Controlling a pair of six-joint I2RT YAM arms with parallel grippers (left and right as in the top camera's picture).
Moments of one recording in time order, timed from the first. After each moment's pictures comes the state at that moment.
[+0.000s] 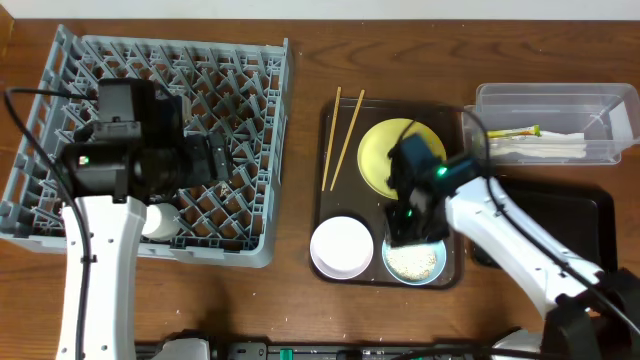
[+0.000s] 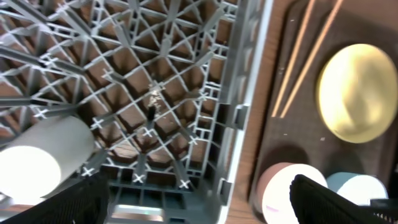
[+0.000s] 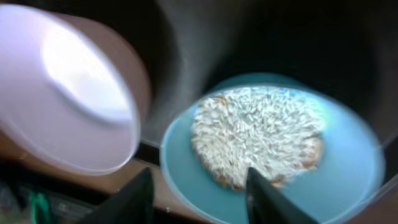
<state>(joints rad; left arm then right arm) 0.04 1.32 1.41 -1.23 0.19 -0.17 0.53 1.57 1.03 -1.03 -0.21 0.44</state>
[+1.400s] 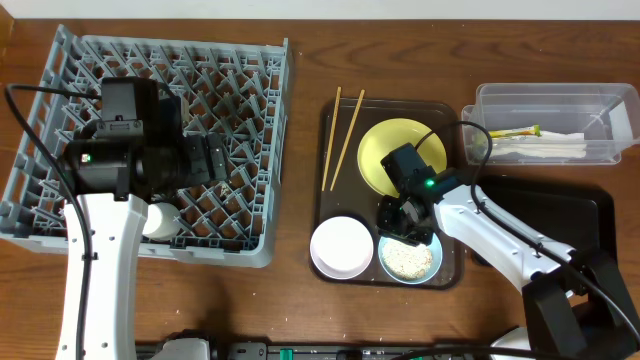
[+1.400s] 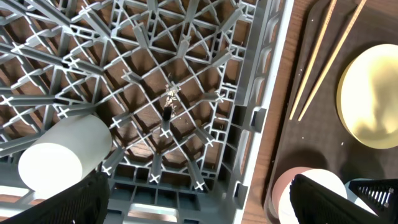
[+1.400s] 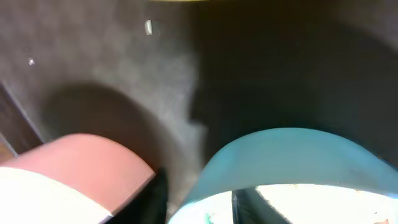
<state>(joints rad) 0.04 1.33 1.41 -1.23 0.14 -0.17 0.53 1.64 0.94 -0.75 -0.21 0.82</state>
